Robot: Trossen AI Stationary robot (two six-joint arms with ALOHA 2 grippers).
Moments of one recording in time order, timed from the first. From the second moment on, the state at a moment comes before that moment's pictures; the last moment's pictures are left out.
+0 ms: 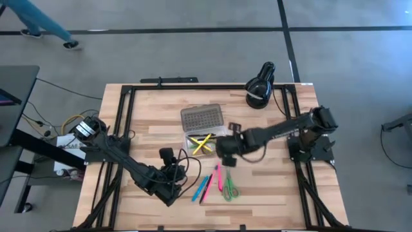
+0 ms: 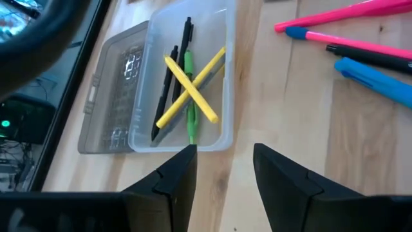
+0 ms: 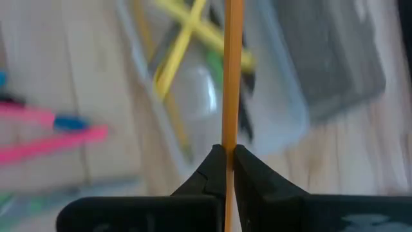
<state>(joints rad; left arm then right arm) -0.64 1.71 1.16 -0.81 -0.83 -0.62 0.21 1.74 1.28 -0.80 0.40 0.22</state>
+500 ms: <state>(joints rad) -0.72 1.71 1.16 -0.92 -0.88 -0.79 0.02 1.77 1.28 -0.51 0.17 -0.06</state>
